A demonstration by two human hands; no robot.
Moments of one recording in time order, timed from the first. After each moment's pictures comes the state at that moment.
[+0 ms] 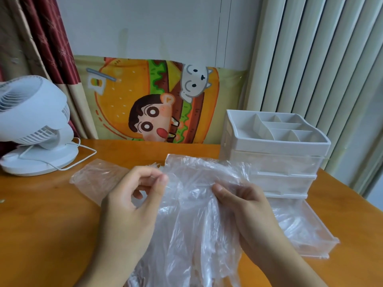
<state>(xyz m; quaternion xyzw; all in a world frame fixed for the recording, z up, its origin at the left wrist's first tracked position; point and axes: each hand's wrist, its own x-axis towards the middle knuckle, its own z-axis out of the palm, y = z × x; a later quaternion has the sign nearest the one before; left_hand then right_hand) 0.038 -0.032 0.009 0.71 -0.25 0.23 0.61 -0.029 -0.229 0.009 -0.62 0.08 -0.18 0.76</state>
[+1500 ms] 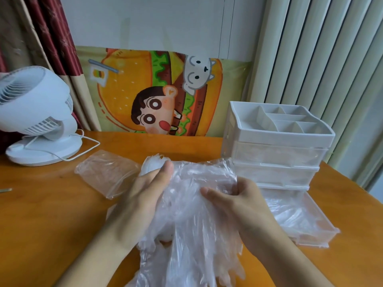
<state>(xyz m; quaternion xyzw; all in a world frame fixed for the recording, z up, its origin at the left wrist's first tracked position) 0.069 -0.030 -0.001 0.73 -0.18 -0.05 0.66 -0.027 -0.221 0.003 -0.70 0.15 -0.17 0.67</state>
